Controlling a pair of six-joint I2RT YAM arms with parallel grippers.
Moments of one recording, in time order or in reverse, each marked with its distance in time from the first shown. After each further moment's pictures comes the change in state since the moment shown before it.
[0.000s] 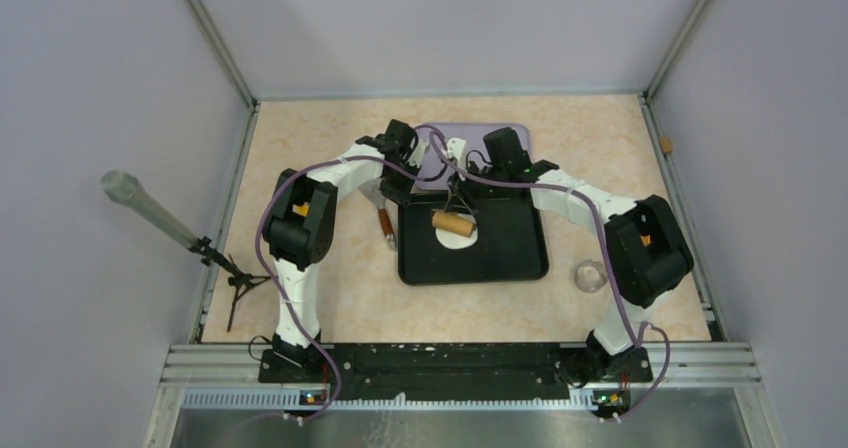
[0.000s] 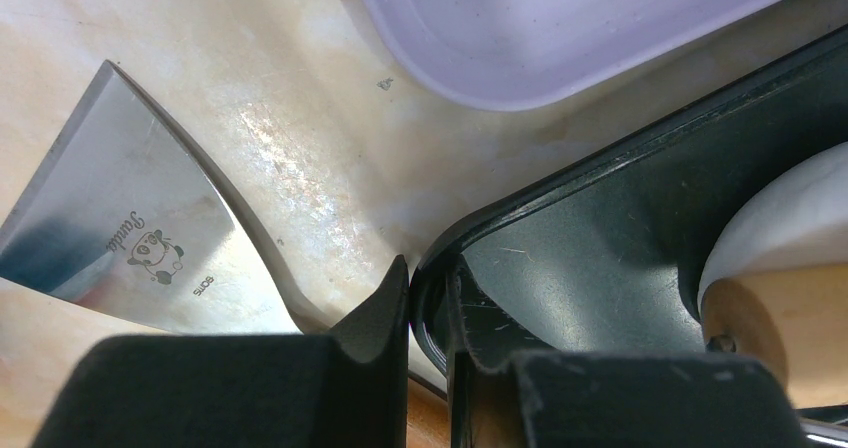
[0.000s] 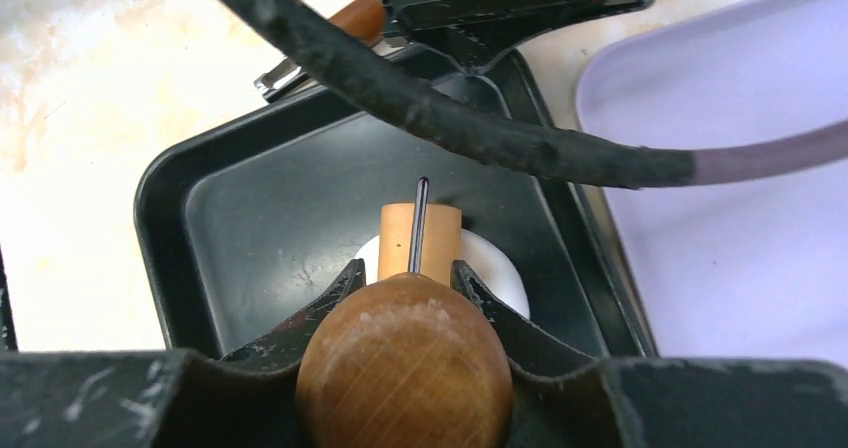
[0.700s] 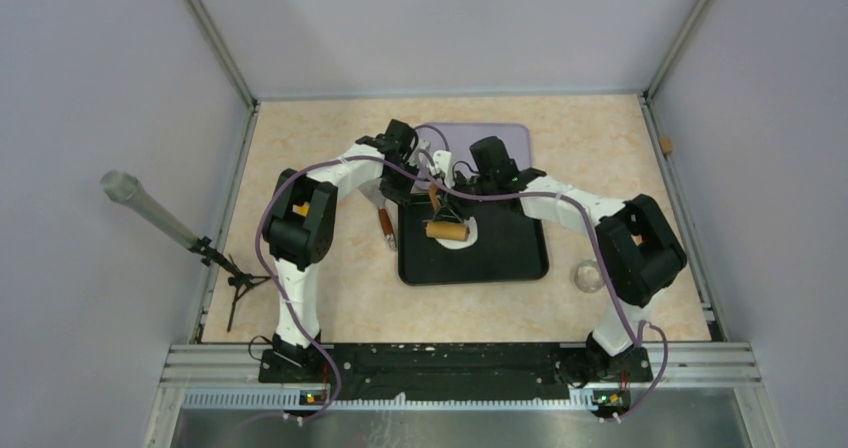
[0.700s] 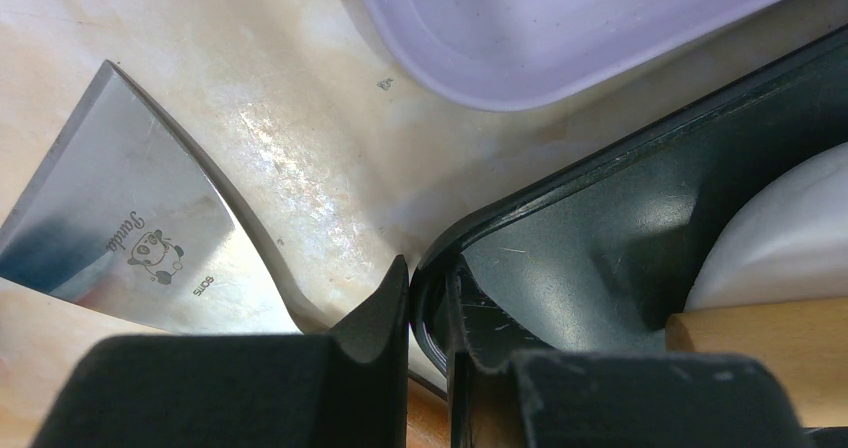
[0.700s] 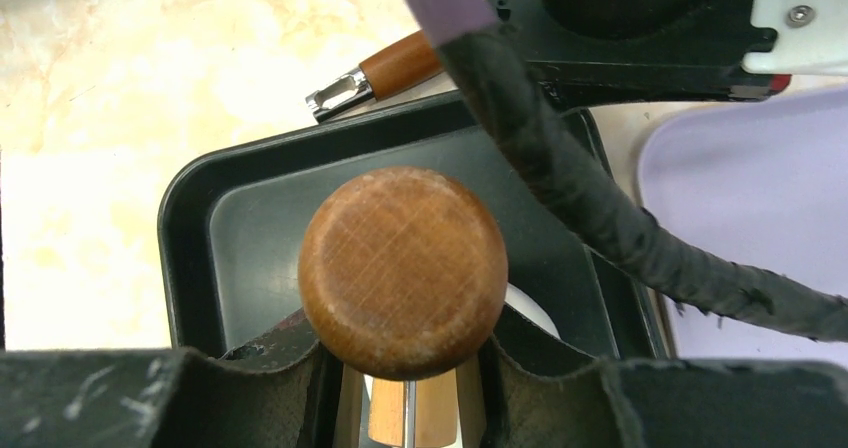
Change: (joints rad) left arm 0.000 0.000 0.000 0.000 0.000 0.000; right arm 0.079 0.025 -0.026 0.051 -0.033 -0.059
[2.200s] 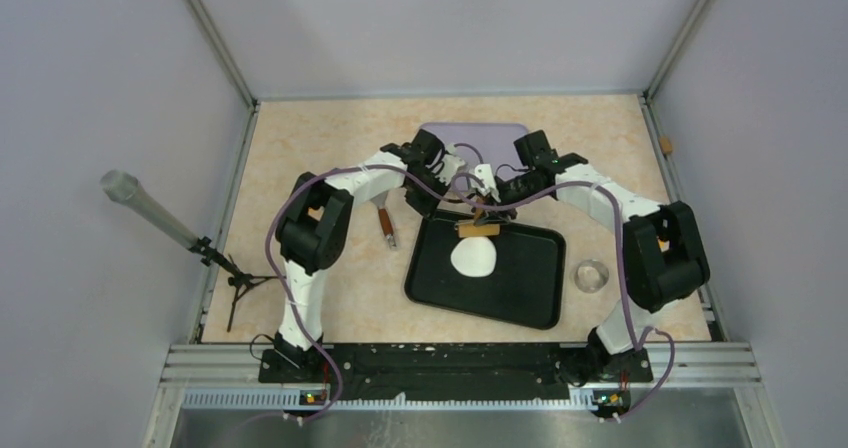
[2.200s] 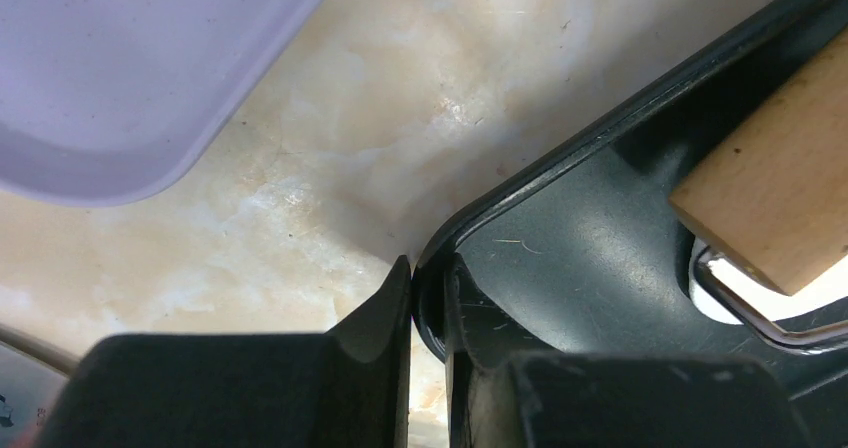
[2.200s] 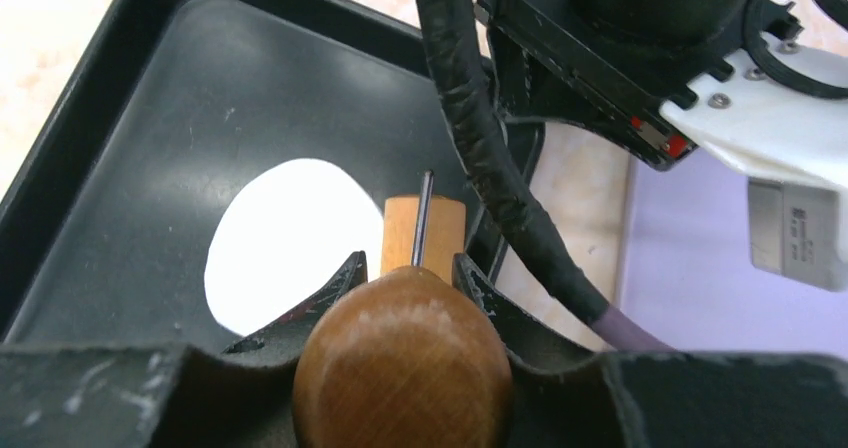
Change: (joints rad) left arm -0.126 0.011 0.013 -0.018 0.143 0.193; right arm -0.220 -0.116 0.002 -0.435 -0.256 -0.691
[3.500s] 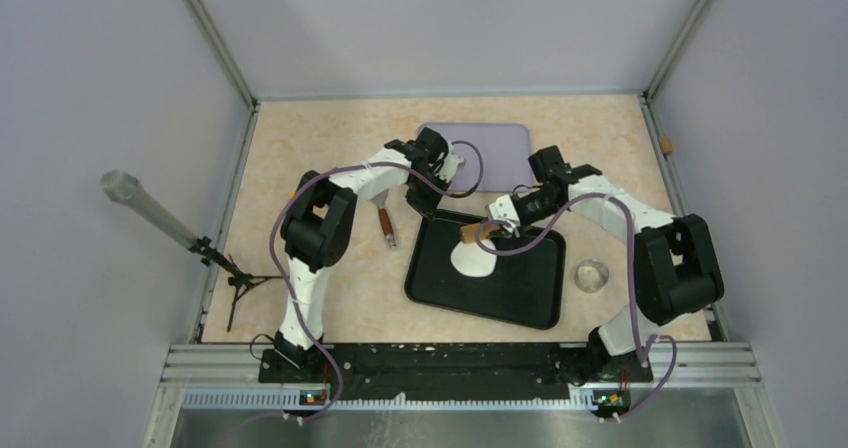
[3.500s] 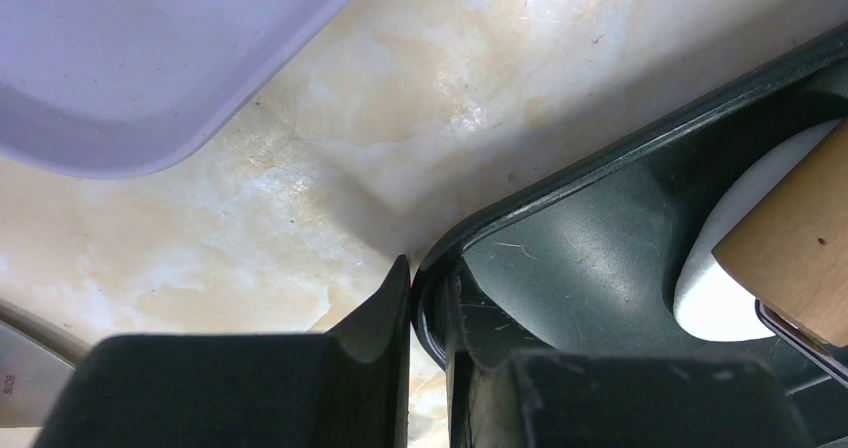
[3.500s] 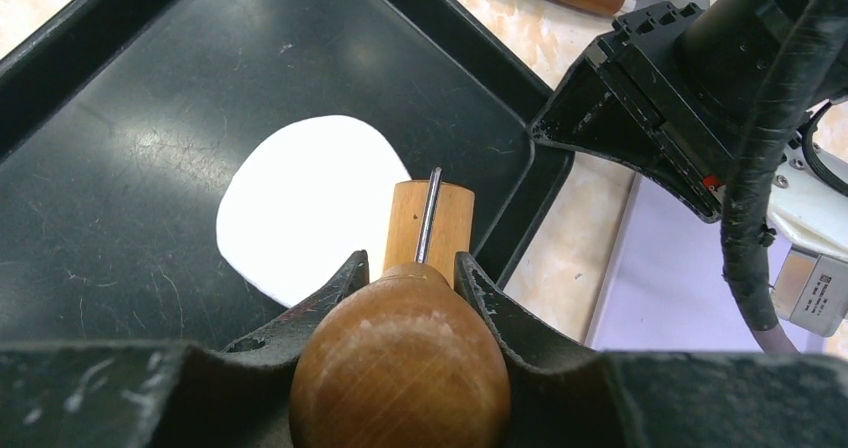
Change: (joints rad) left arm -0.006 0.043 0.073 -0.076 -0.048 -0.105; right arm -0.050 -0.053 -0.127 -0.142 -0.077 -0.518
